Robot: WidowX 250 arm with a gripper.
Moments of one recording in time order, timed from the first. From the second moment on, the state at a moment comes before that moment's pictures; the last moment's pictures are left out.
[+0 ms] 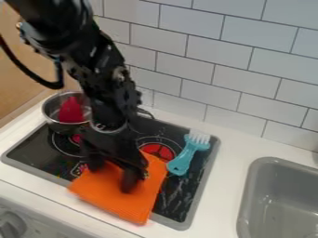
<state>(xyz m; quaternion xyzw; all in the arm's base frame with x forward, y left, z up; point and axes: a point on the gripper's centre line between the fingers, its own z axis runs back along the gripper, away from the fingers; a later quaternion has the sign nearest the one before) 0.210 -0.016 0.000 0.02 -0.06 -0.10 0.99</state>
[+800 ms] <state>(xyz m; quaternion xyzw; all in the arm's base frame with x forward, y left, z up) 0.207 -0.059 0.000 0.00 -0.06 -0.16 0.99</state>
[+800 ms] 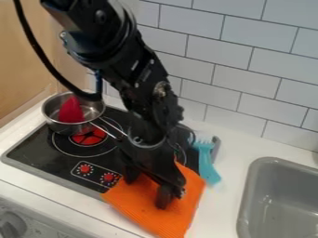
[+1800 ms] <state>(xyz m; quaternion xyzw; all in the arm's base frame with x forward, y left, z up) 0.213 -0.044 0.056 0.02 -0.14 -0.14 0.98</state>
